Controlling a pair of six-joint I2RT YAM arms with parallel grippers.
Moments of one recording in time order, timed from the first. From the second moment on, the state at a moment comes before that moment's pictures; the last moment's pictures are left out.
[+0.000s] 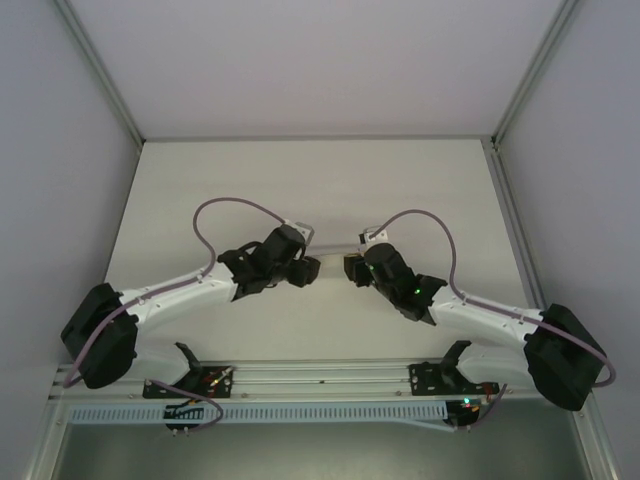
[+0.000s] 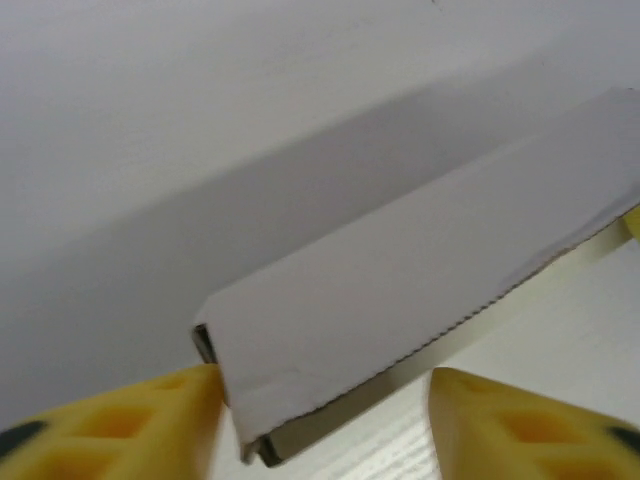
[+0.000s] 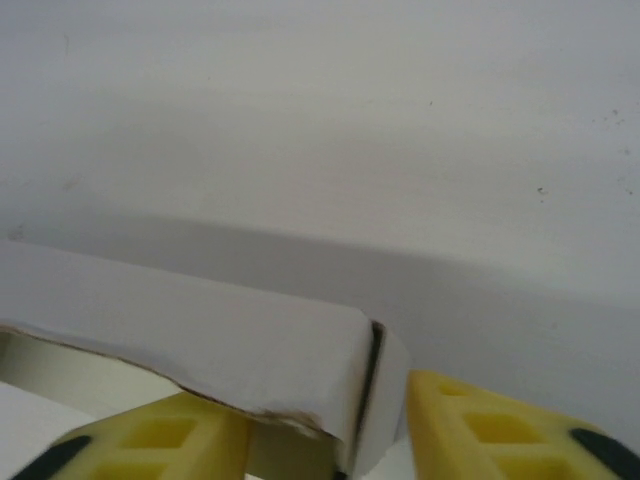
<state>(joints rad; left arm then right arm) -0.92 1.37 0.87 -0.37 -0.14 -0.42 0.86 1.16 0.54 -0.02 0.27 0.46</state>
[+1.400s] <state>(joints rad) -0.61 1.43 0.84 -0.24 0.23 -0.45 0.67 1.19 0.59 -0.10 0.15 0.59</state>
